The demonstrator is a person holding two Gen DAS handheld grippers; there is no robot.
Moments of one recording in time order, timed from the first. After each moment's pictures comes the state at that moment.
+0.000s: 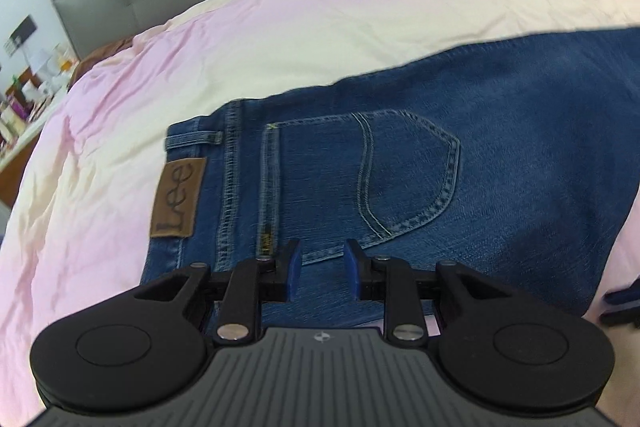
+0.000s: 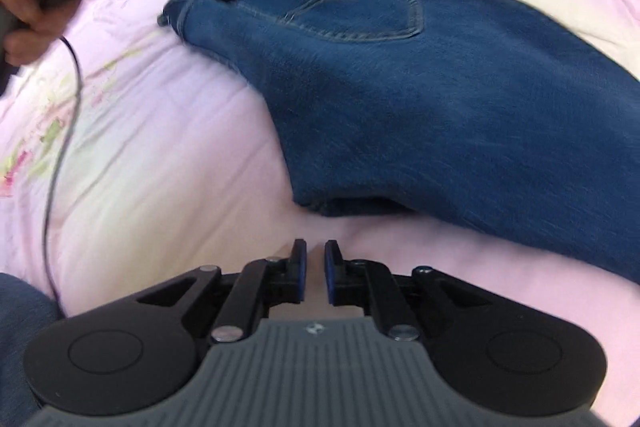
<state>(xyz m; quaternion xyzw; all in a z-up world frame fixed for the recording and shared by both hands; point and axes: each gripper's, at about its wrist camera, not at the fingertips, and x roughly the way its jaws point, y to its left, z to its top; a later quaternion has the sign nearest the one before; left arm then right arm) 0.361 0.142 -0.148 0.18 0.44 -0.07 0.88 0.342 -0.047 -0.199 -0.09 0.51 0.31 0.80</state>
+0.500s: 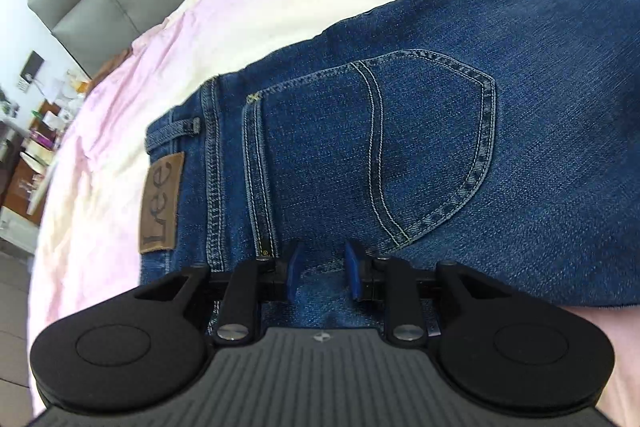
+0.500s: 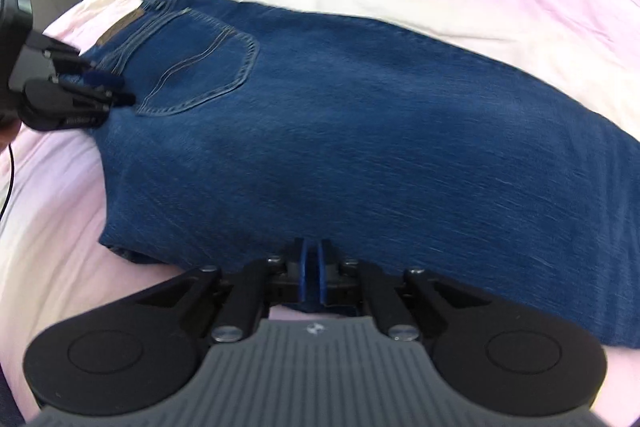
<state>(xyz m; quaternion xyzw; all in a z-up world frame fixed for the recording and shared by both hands) 0.386 0.114 -0.199 0.29 0.45 -0.01 0.84 0.394 -0.132 -0.196 -0.07 0.47 0.22 0.85</state>
